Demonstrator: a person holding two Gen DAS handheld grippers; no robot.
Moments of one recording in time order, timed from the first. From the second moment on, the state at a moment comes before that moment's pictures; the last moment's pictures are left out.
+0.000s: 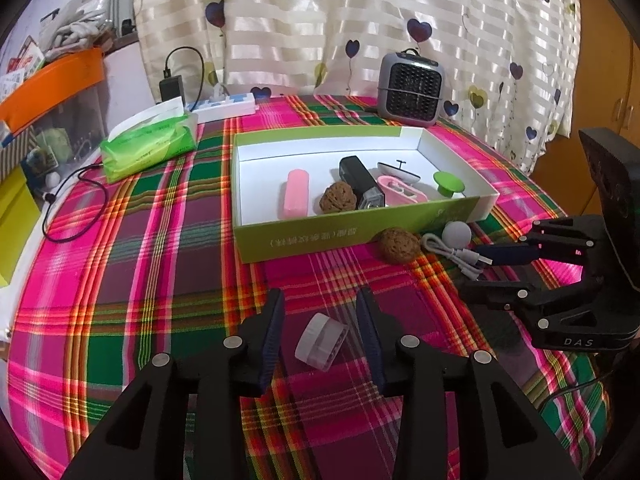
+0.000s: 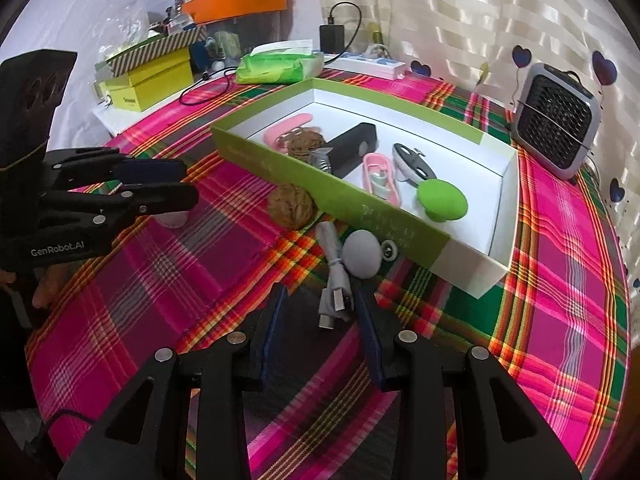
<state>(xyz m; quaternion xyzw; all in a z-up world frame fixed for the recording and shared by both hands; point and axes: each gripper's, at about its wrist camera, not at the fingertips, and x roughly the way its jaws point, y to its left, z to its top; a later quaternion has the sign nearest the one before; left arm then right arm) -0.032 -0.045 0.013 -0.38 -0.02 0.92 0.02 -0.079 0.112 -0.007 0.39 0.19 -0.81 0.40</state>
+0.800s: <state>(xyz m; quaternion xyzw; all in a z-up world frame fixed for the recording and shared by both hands) -0.035 -0.049 0.001 -0.42 -0.03 0.91 0.01 -0.078 0.109 -0.007 0.39 0.19 -0.81 0.40</state>
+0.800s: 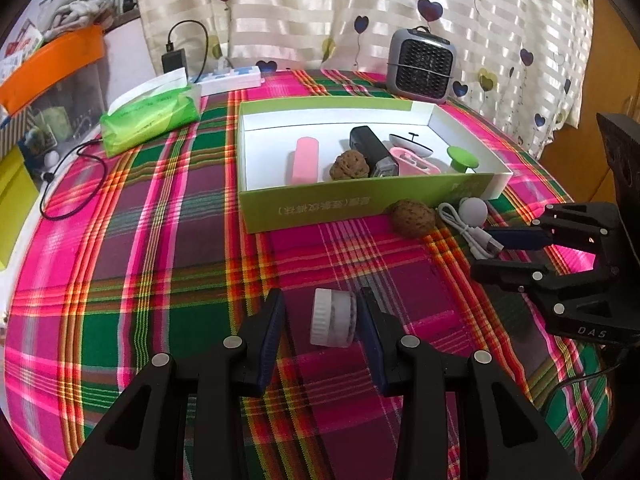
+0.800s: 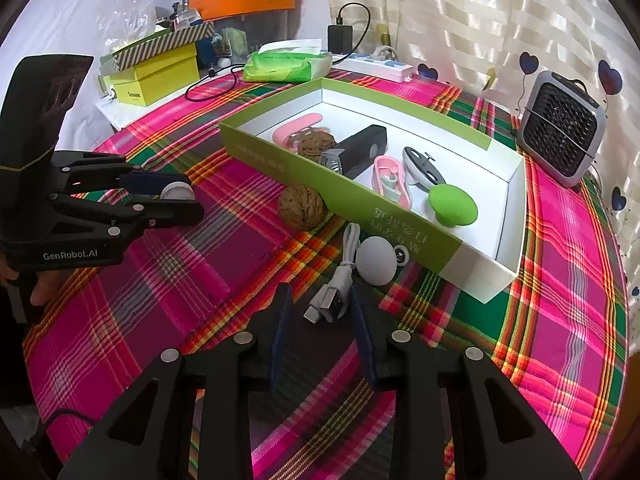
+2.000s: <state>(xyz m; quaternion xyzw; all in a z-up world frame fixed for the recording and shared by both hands) -0.032 -0.054 0.004 -0.41 -0.04 0.91 0.01 -0.073 0.112 0.005 0.36 0.17 -0.83 0.40</state>
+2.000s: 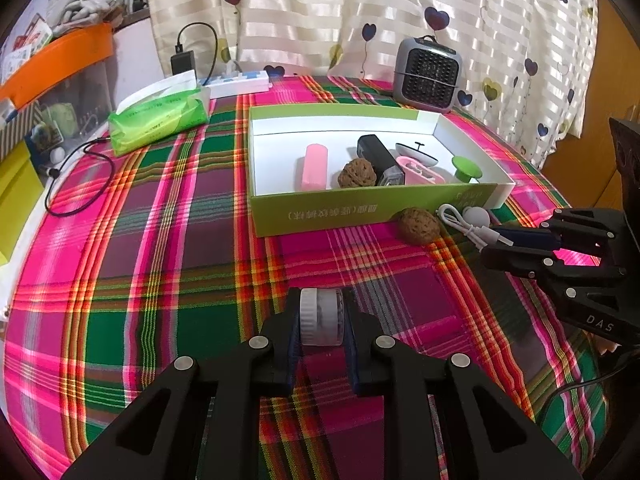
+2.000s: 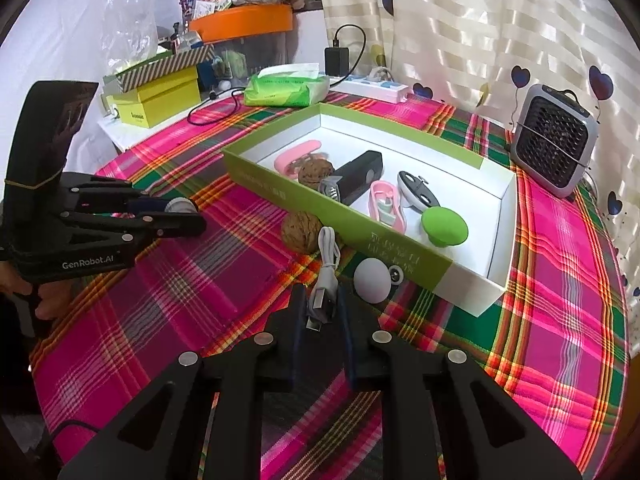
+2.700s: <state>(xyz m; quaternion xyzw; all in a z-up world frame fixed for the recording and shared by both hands) -0.031 -0.043 0.013 -0.38 -0.04 0.92 0.00 -0.069 0.122 0.019 0.32 0.12 -0.84 0.41</state>
